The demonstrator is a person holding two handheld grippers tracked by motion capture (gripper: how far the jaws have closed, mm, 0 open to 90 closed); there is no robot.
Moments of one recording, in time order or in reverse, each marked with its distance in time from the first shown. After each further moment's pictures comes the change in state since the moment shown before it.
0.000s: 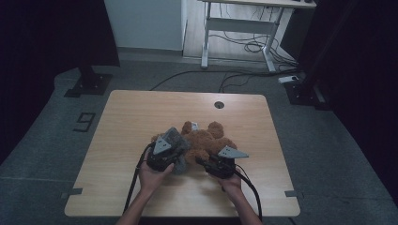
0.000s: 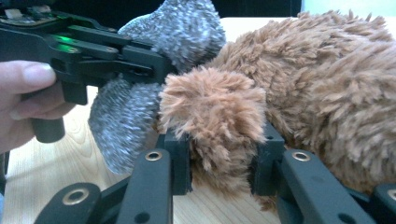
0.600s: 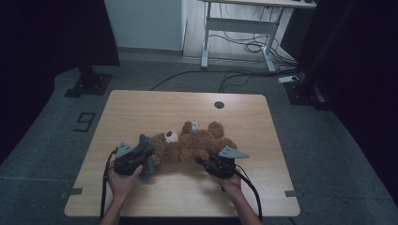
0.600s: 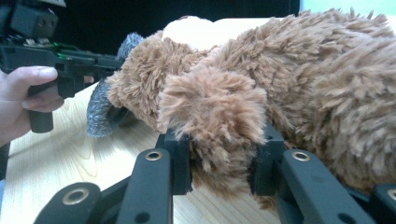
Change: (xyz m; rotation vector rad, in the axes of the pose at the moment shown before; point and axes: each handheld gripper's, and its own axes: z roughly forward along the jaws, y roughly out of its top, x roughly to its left) left arm 0.072 -0.056 -0.050 -0.002 0.139 -0.205; right arm -0.002 -0.001 0.000 -0.008 -0.002 0.010
